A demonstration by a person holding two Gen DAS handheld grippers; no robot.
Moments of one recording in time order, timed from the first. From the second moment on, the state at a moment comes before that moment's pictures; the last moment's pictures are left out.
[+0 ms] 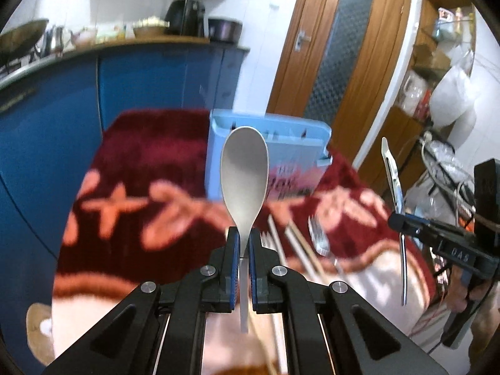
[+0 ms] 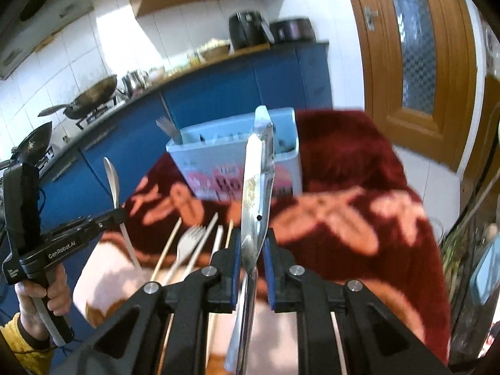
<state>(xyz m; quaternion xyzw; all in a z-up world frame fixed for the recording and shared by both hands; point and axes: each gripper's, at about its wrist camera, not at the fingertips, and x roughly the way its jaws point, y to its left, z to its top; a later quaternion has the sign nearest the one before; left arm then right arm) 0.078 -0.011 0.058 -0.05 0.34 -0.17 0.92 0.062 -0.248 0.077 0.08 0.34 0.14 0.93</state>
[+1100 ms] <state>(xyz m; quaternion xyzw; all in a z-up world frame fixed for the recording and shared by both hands) 0.201 -0.048 0.101 -0.05 0.19 -0.12 0.97 0.155 -0.253 0.116 0.07 0.16 0.10 0.98</state>
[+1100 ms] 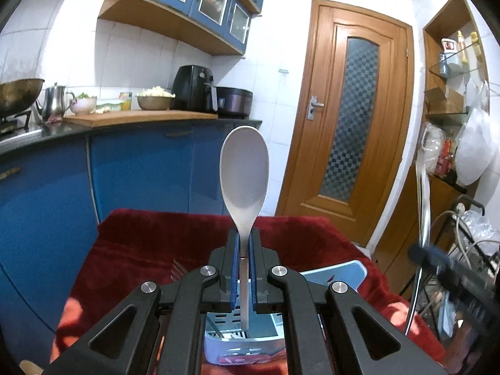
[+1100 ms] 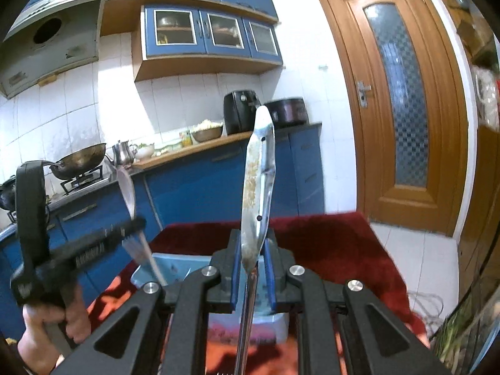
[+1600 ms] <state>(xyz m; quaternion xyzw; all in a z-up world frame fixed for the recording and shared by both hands) 0.209 -0.053 0.075 -0.05 0.19 -0.13 0.97 0.213 -0.232 0.085 0.03 0.11 0.10 0.99</state>
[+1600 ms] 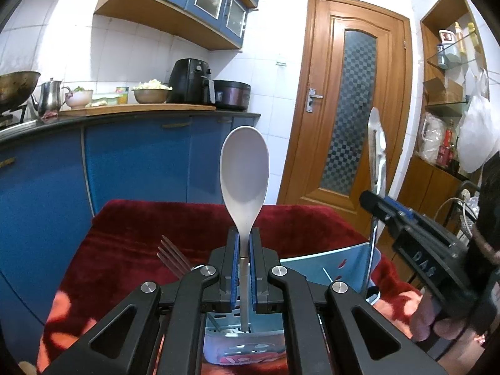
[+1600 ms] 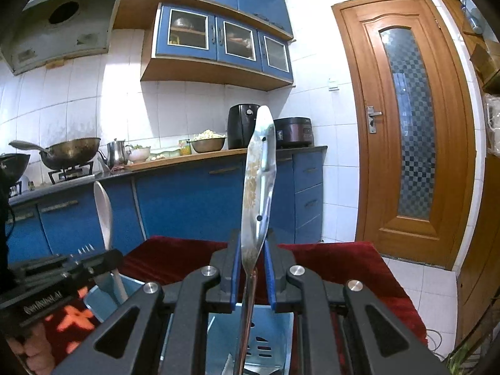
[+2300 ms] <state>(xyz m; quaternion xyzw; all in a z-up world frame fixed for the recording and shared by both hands) 0.189 -0.062 0.087 -0.04 0.23 -0.15 0.96 0.183 -0.235 0.089 0.05 0.14 0.14 0.98</state>
